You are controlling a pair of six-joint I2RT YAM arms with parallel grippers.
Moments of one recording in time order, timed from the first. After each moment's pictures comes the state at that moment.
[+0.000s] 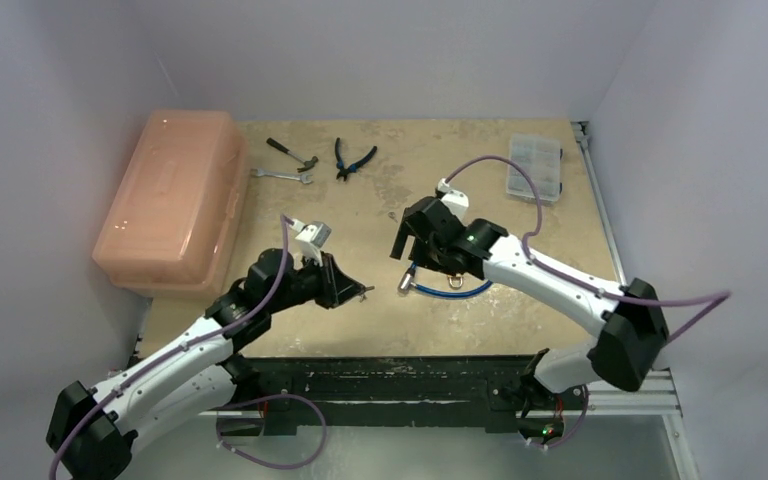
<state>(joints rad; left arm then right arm) -0.69 0.82 0.51 -0.11 0.23 -0.63 0.84 1.37 1.13 -0.67 0.35 1.00</state>
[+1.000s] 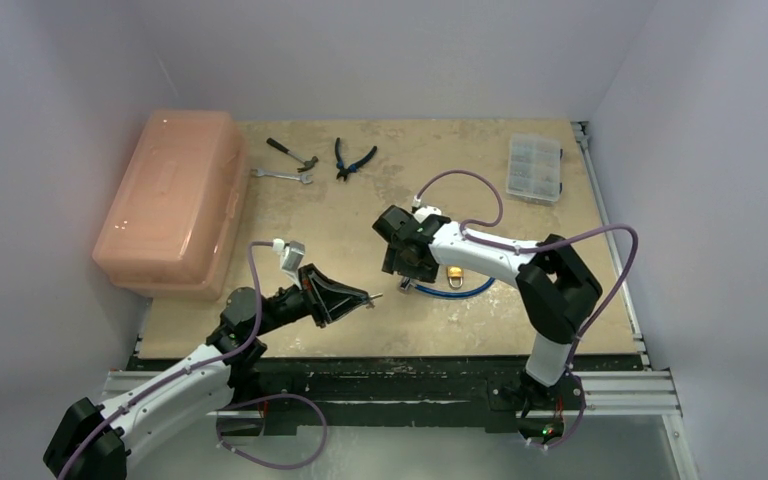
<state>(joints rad) -0.69 0.63 0.14 0.66 0.47 -0.77 0.84 1.78 1.25 -0.73 0.35 1.06</state>
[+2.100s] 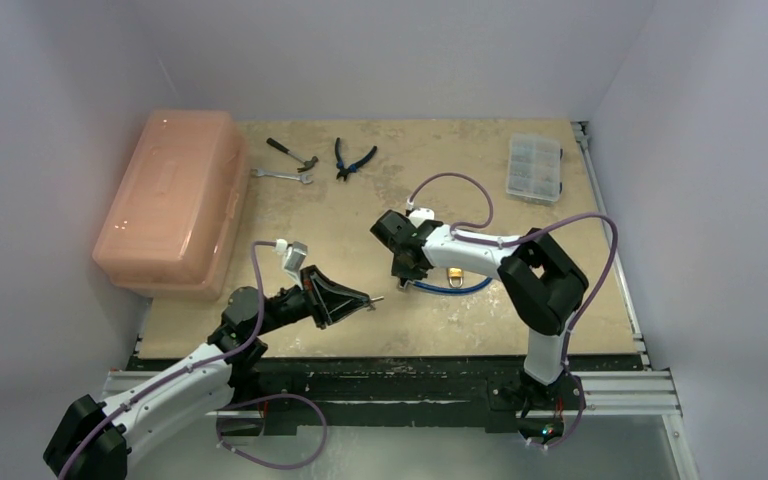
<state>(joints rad) -0.69 0.65 0.13 0.68 0.50 -0.79 0.84 1.86 1.21 -0.58 0.38 0.97</state>
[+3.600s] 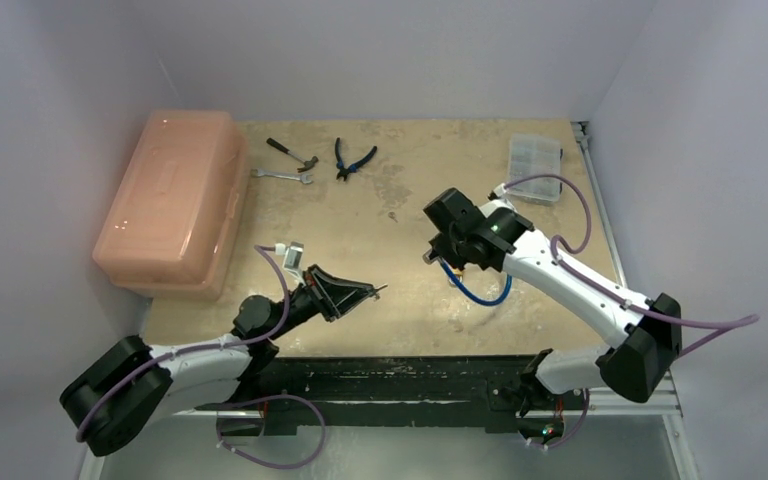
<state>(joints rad) -0.75 0.98 0.03 1.20 0.29 -0.95 0.78 1.37 1.26 -0.97 0.48 1.49</state>
